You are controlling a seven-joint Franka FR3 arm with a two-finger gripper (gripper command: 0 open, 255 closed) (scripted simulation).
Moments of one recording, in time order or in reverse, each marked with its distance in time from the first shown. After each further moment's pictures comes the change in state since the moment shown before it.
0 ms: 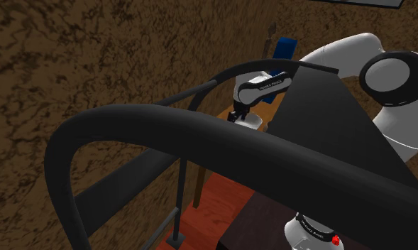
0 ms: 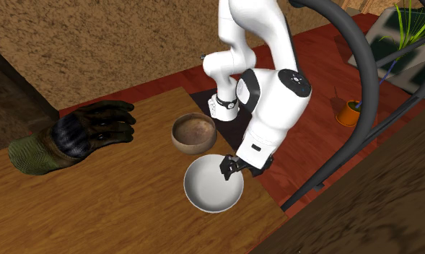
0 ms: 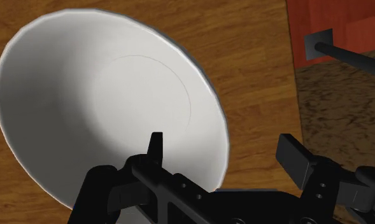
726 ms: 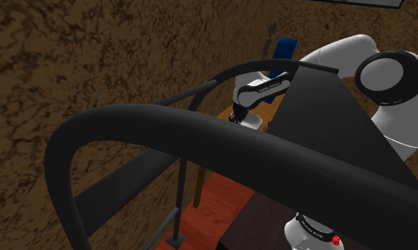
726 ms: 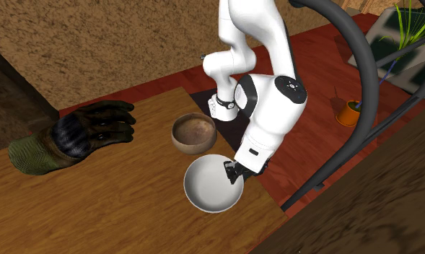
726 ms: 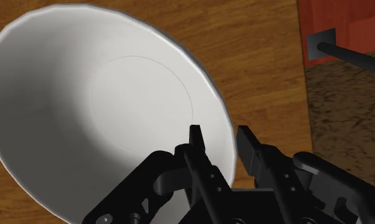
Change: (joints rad) arm -0.005 0.025 -0.006 -0.009 -0.004 0.036 0.000
